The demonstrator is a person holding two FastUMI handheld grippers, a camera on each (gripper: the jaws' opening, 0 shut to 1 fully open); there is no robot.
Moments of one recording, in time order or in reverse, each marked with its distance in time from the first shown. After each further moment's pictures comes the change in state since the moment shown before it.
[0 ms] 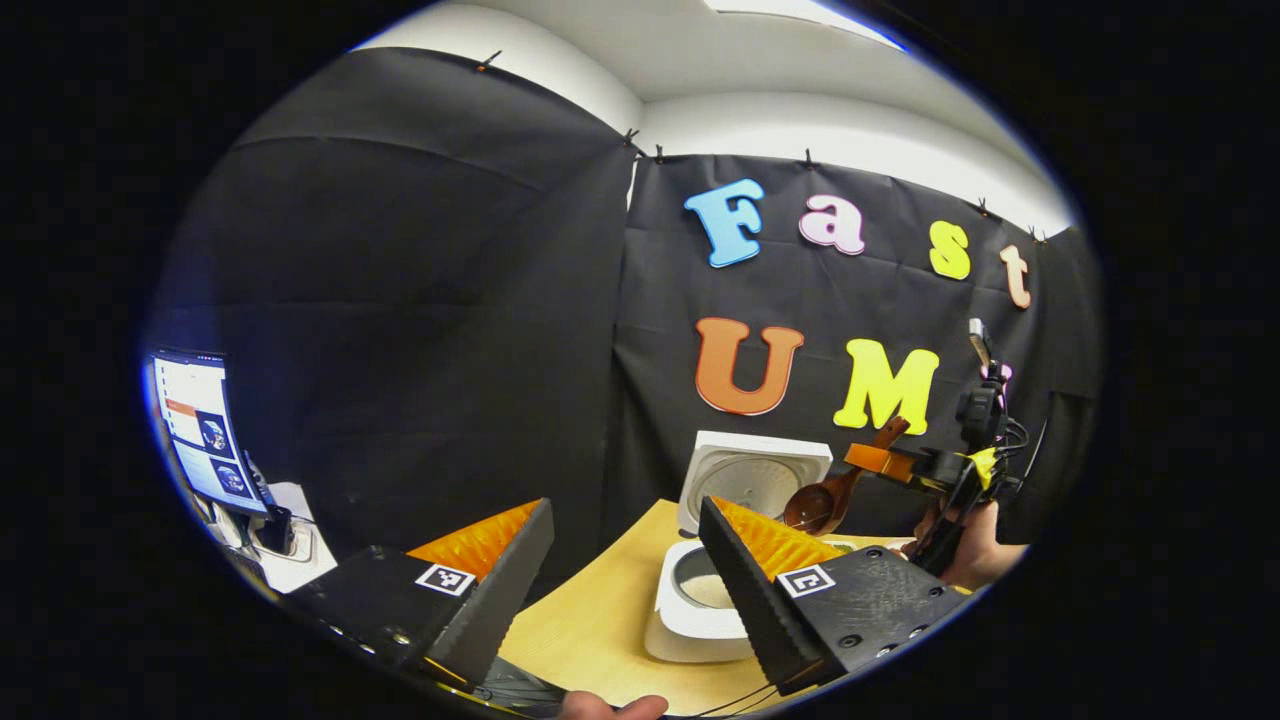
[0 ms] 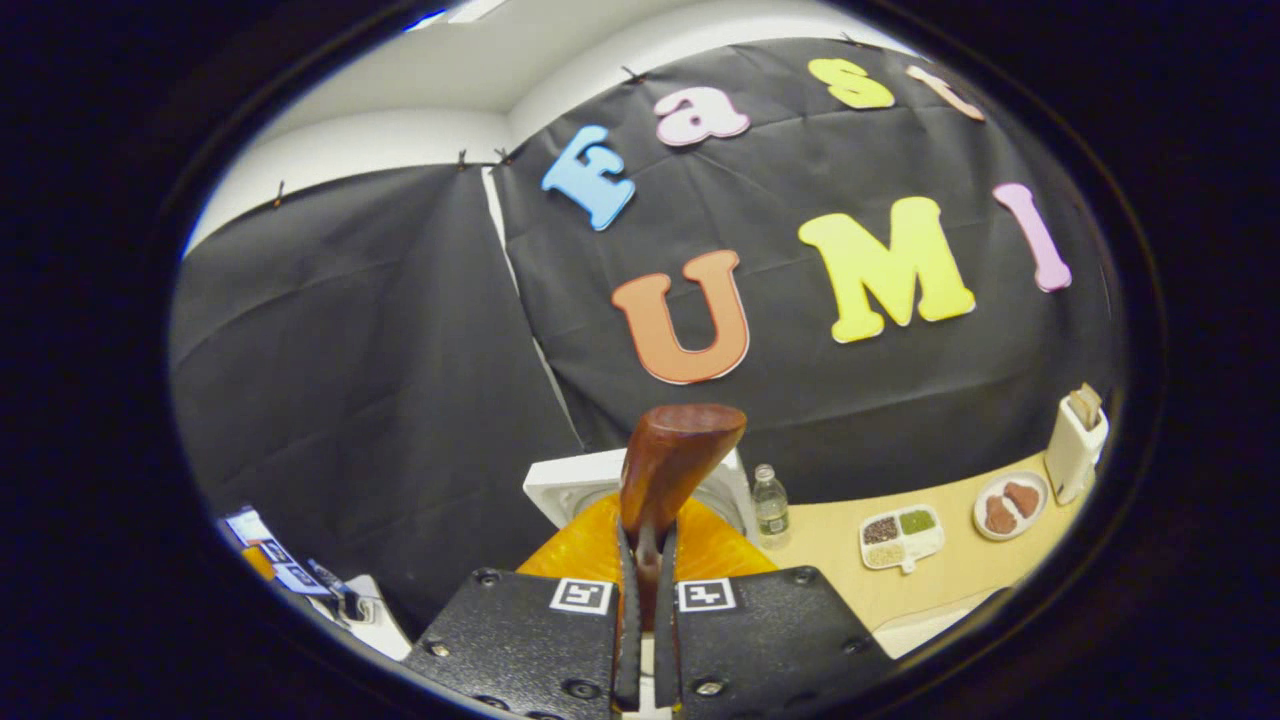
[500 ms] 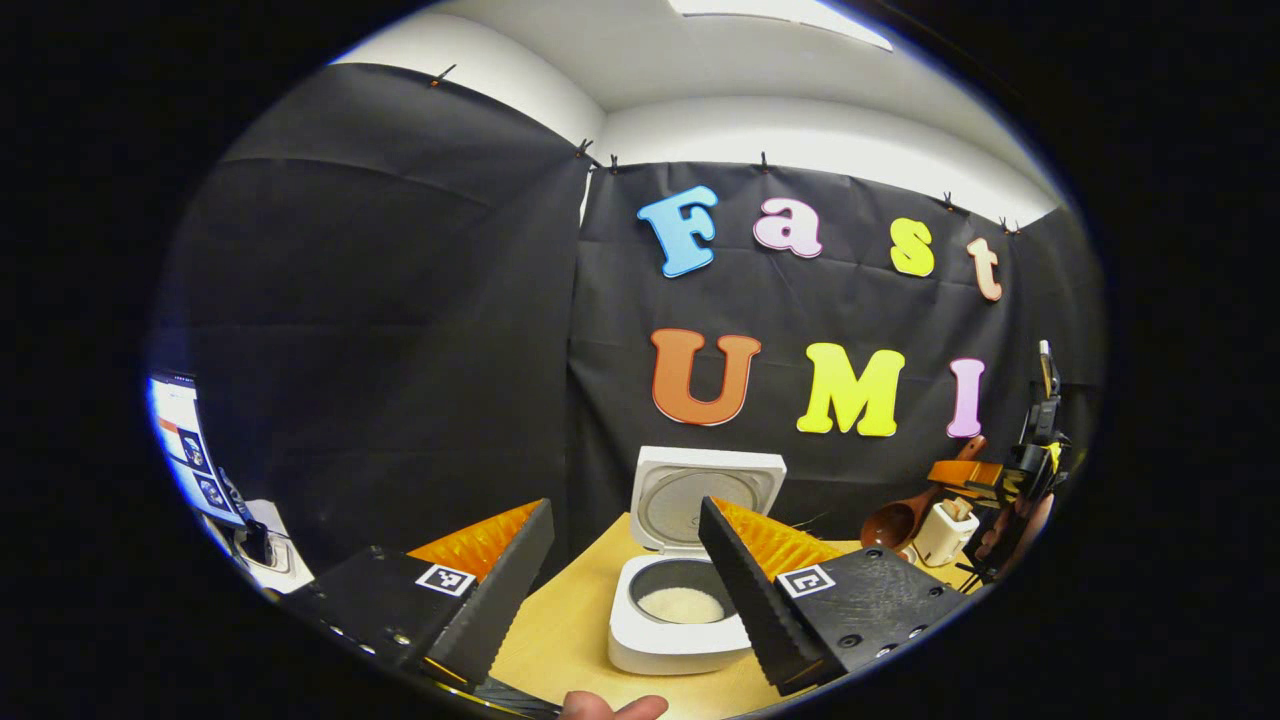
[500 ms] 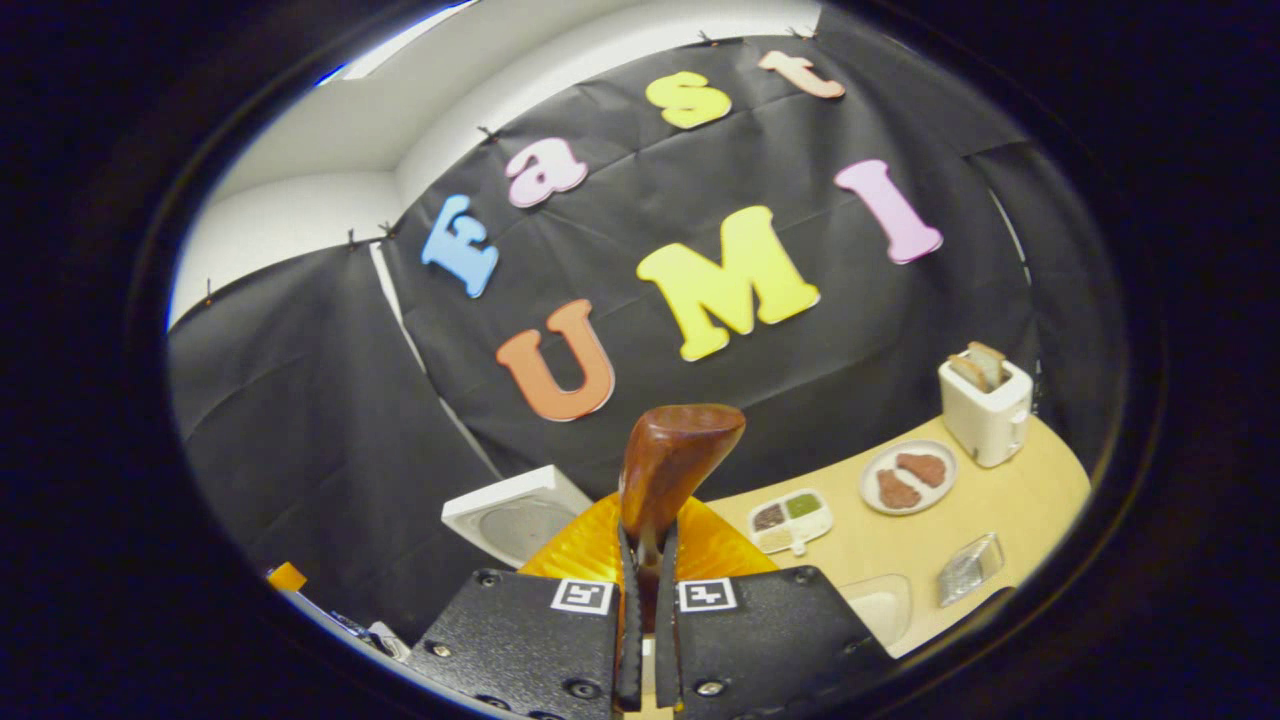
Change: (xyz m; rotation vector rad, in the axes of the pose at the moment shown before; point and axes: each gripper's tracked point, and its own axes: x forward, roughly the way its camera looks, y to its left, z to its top) left arm 0.024 -0.070 0.012 0.030 -0.041 -0.091; right arm -0.138 -0.171 0.038 0.171 -0.101 -0.270
